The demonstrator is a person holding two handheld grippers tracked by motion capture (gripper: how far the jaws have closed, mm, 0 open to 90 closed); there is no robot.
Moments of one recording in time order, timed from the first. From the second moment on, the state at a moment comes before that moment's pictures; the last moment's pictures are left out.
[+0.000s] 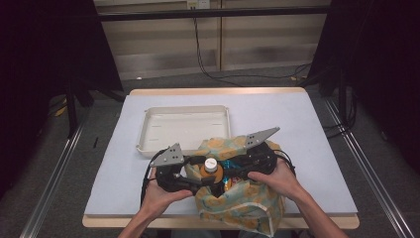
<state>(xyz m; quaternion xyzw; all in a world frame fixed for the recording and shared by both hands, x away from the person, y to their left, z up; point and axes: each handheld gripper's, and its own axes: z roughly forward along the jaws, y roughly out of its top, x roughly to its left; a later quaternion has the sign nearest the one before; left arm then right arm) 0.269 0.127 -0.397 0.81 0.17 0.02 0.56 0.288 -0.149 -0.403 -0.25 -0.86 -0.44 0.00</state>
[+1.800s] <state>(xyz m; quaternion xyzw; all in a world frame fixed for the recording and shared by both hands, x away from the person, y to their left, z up) 0.247 0.126 -0.383 0.81 0.14 0.04 0.57 0.271 -0.200 -0.317 -0.29 -0.74 -0.60 -0.10</state>
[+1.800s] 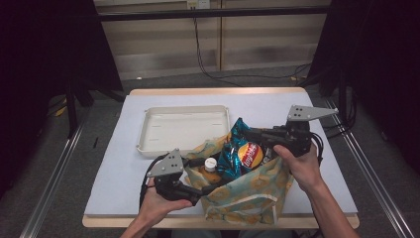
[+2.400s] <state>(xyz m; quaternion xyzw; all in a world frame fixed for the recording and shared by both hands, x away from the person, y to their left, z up) 0.252 0.108 -0.352 0.76 0.16 0.03 0.64 0.264 -0.195 -0.302 -0.30 -0.72 -0.61 -0.14</state>
